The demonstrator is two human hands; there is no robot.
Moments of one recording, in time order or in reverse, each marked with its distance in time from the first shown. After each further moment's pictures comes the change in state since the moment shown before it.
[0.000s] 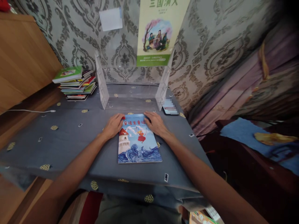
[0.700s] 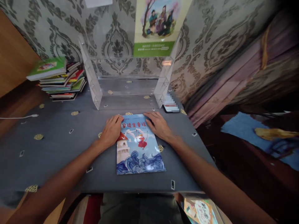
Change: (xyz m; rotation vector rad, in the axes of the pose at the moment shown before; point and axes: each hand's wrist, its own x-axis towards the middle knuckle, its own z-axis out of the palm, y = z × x) left_hand 0.001 0.003 0.008 0.088 -0.070 -0.036; right_hand -0.010 0.000 -0.008 0.046 -0.015 -0.018
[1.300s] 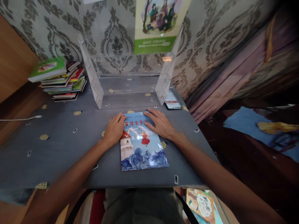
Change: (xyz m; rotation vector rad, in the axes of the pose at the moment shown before) left_hand 0.000 0.000 -0.001 -0.016 -0.017 -0.007; right_hand -0.006 -0.008 -0.004 -0.104 -0.088 0.009
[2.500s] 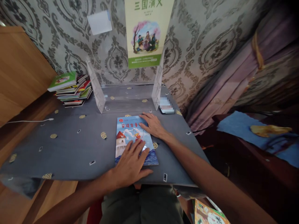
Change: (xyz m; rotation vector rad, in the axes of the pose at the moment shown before) left_hand -0.077 0.132 -0.001 0.115 -0.107 0.317; right_hand 0.007 0.011 0.014 0.092 0.102 -0.038
